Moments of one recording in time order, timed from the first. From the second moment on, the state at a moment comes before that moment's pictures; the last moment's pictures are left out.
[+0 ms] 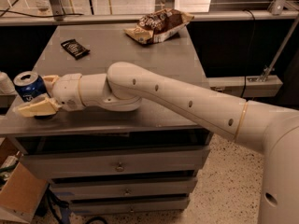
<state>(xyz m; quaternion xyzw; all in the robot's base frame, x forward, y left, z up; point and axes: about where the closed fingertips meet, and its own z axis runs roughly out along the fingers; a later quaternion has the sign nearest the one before) 0.525 0.306 0.865 -0.54 0.49 0.47 0.49</state>
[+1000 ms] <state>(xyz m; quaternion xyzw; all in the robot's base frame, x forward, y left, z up) 0.530 0.292 0.872 -0.54 0.50 0.46 0.51</state>
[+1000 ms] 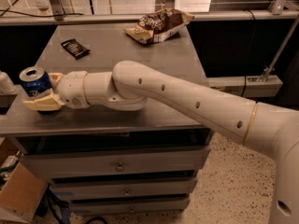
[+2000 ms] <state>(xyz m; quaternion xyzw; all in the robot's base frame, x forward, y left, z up) 0.567 0.149 0.872 -0.51 0.59 0.35 0.52</state>
